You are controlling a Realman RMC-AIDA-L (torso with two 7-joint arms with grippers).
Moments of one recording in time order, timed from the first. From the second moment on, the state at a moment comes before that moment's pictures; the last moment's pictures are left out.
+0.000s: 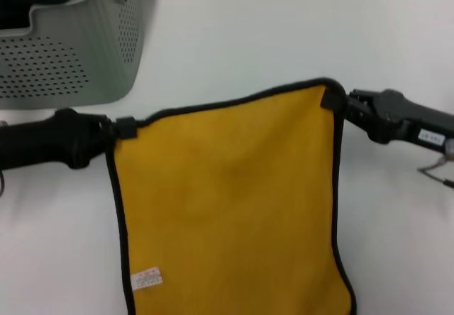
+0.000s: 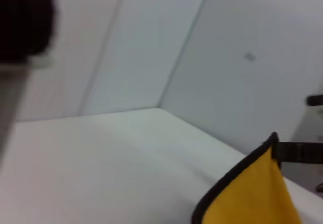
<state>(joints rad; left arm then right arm) -0.40 -1.91 0.86 0.55 1.71 1.66 -1.47 0.40 2.02 -1.32 -0.56 -1.14 -1.45 1.43</state>
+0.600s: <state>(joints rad) -0.47 -1.97 0.82 0.54 1.74 1.42 -1.48 0.58 2.02 -1.34 -0.54 -1.24 -1.17 1.44</state>
